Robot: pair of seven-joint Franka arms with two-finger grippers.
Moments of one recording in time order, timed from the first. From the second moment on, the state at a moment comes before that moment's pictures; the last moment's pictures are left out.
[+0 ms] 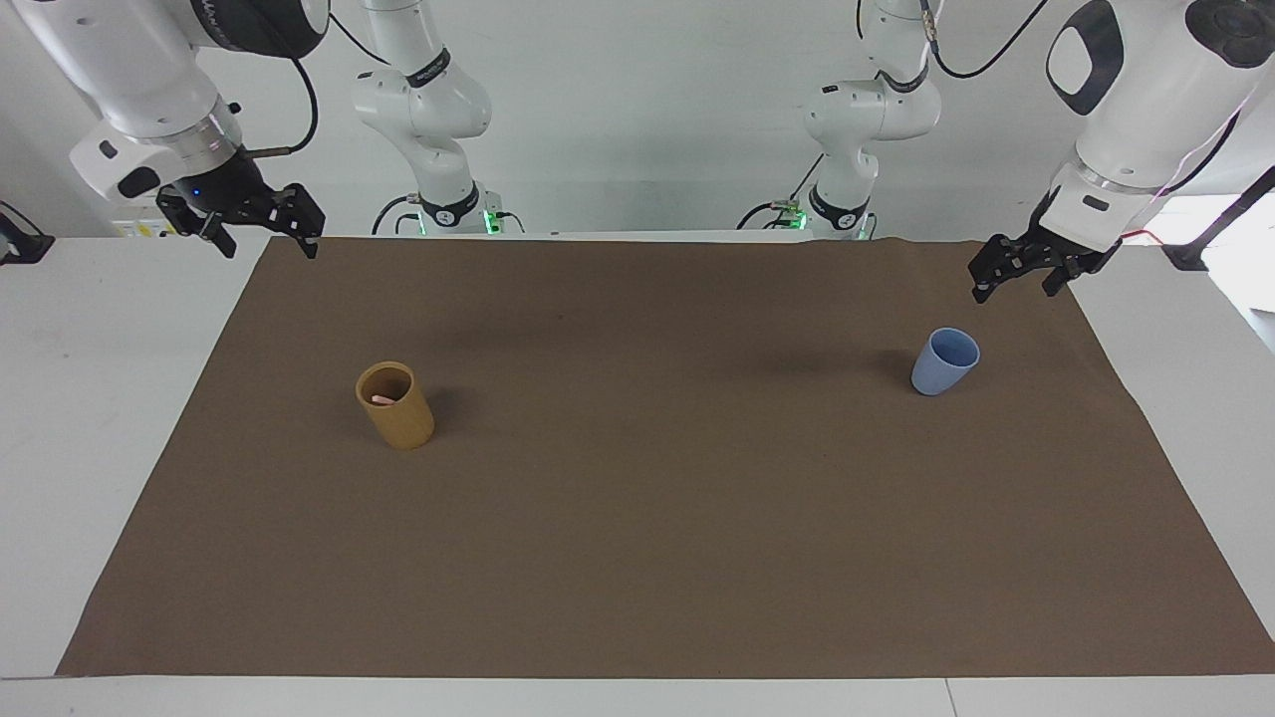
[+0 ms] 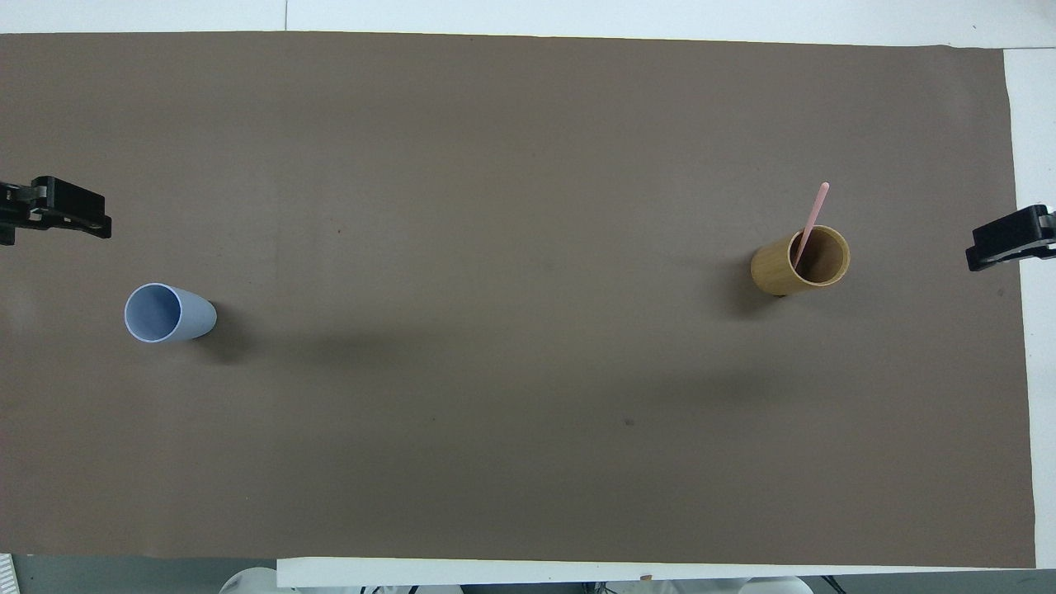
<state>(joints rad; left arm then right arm) -0.04 -0.04 -0.07 -1.68 0.03 1.60 -0.08 -0.17 -0.02 0.09 -1.56 -0.06 1.41 -0.10</state>
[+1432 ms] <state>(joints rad) 0.02 -0.12 -0.05 -1.99 0.03 1.86 -0.03 -0.16 -0.03 0.10 -1.56 -0.06 1.40 -0.10</state>
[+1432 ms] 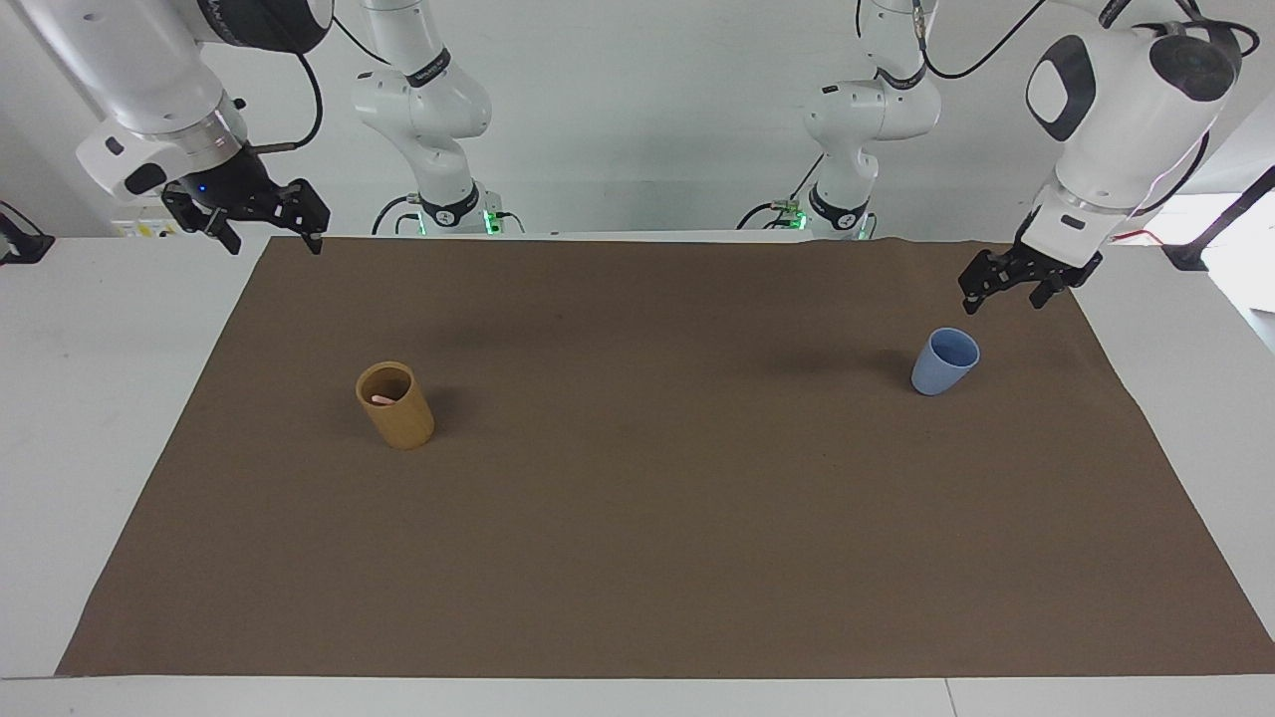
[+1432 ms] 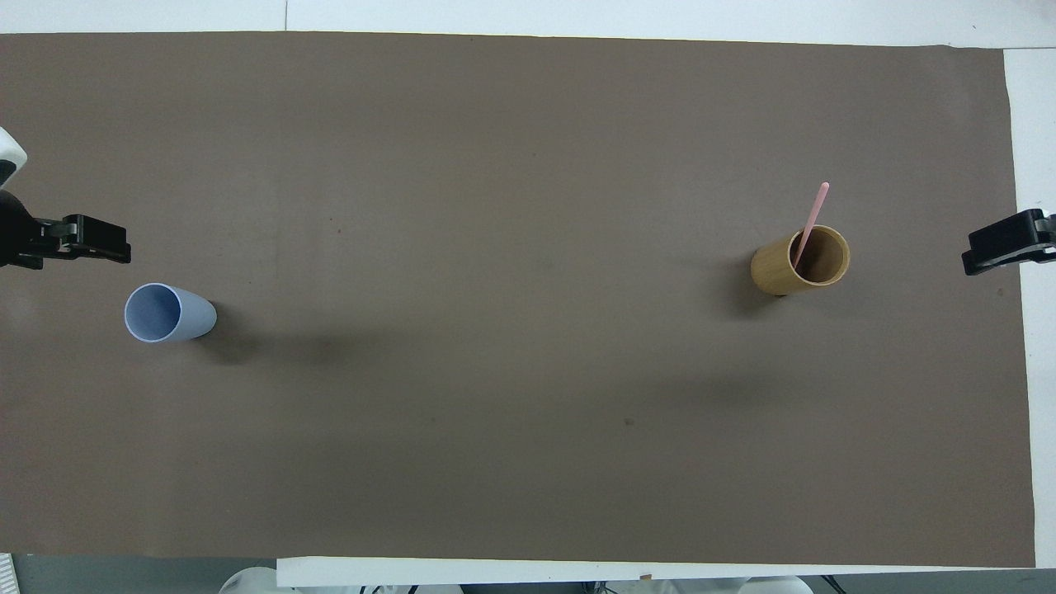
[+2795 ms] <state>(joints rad) 0.08 -0.06 -0.05 -2.23 0.03 2.11 0.02 -0.16 -0.03 0.10 -1.56 -0.06 1.40 -0.10</state>
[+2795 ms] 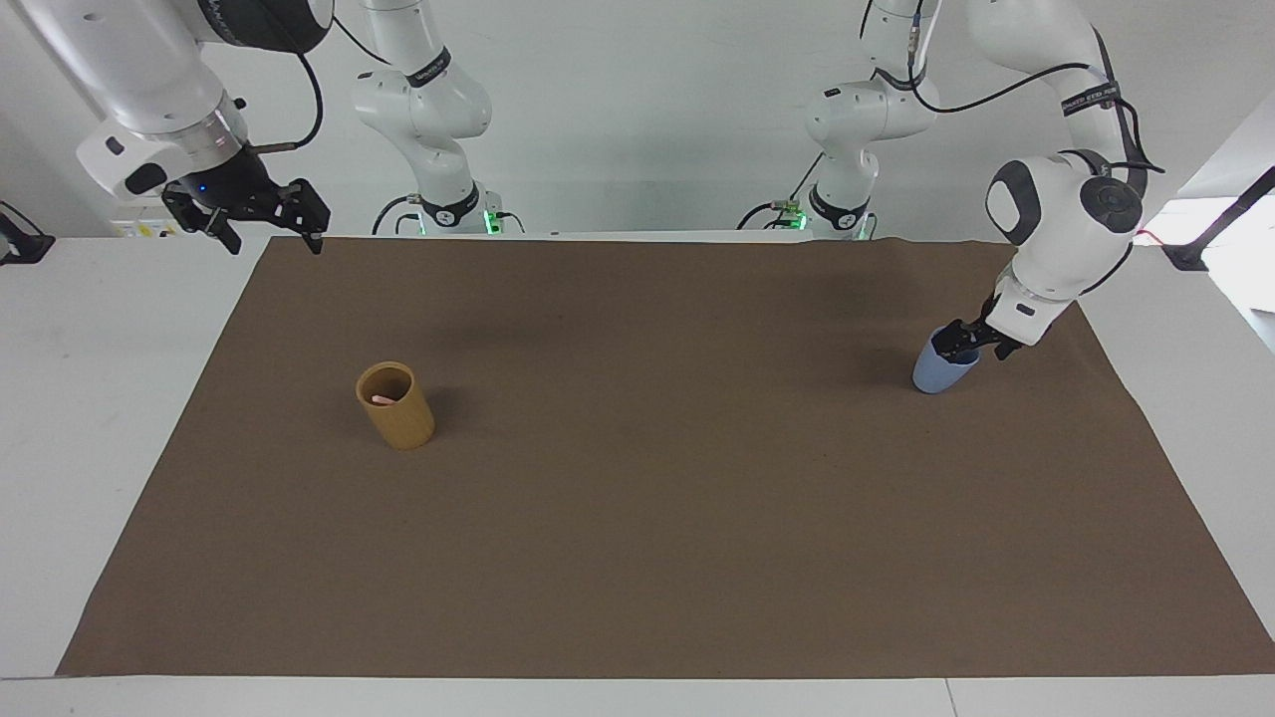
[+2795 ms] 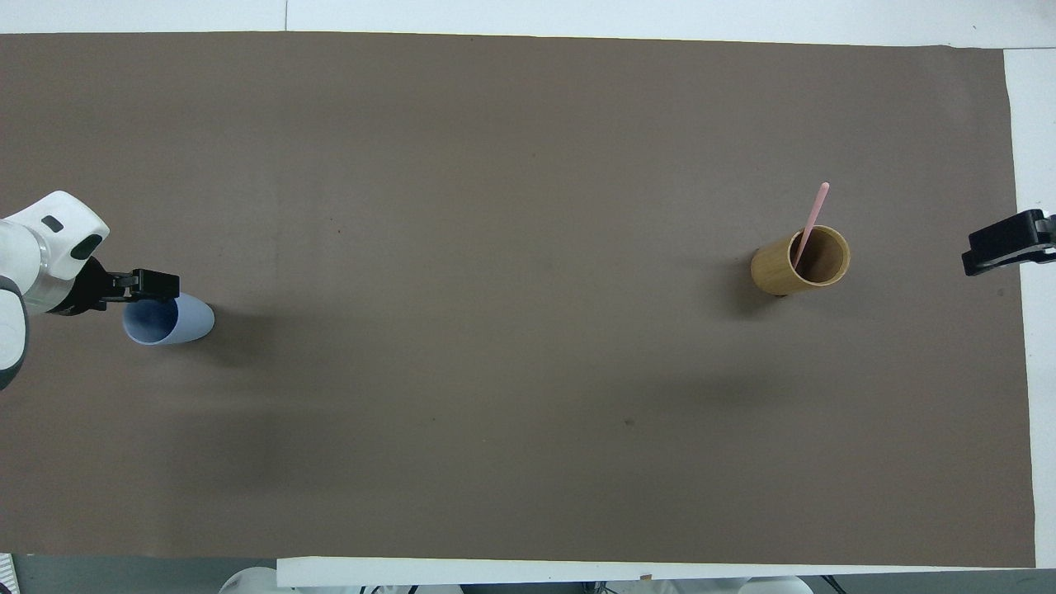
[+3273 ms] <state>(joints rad) 0.08 -0.04 -0.05 -2.17 0.03 2.01 0.02 -0.16 -0.03 0.10 -1.56 -0.06 1.40 -0.10</state>
